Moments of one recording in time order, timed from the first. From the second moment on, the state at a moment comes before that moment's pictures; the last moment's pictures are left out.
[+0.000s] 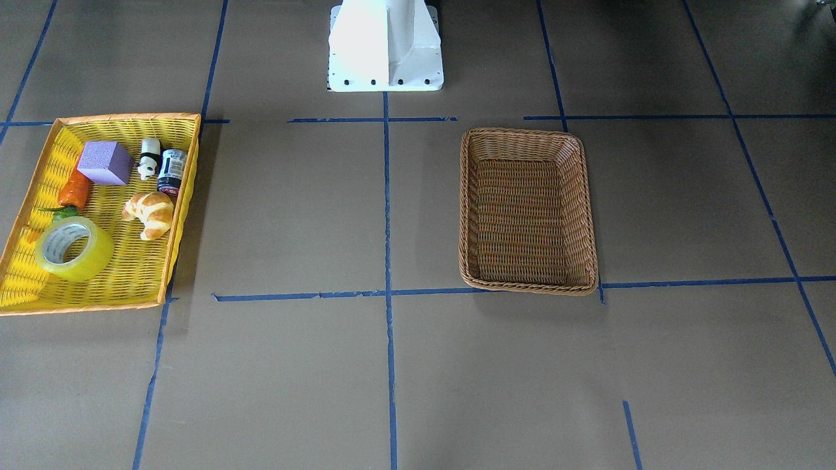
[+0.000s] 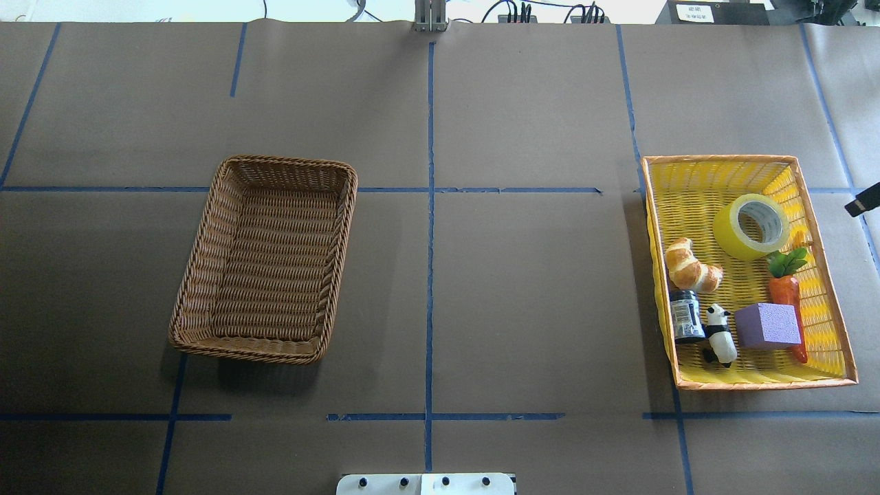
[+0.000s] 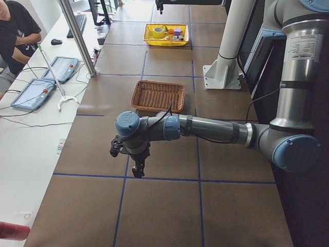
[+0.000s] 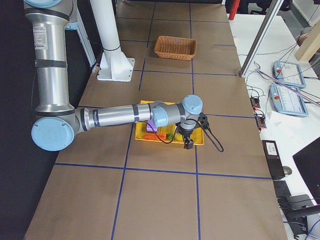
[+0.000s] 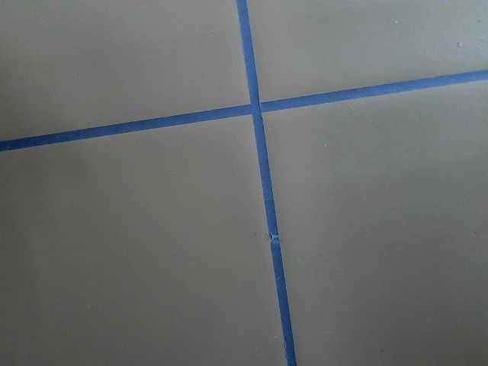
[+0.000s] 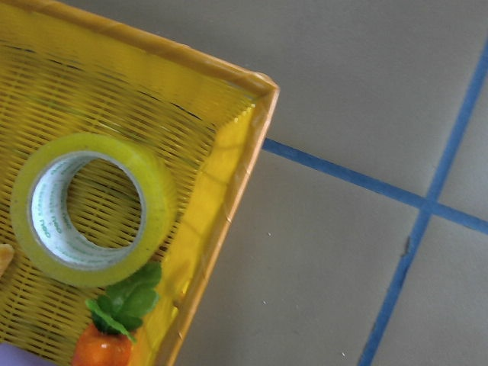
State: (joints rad) left arm -1.57 -1.59 -1.68 -1.37 -2.35 0.22; right arm 1.27 -1.54 1.69 -1.48 2.31 -0.07
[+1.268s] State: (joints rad) left arm -1.57 -1.60 -1.68 -1.39 -2.43 0.21; right arm 1.08 -1.46 1.53 -1.18 2.21 0.11
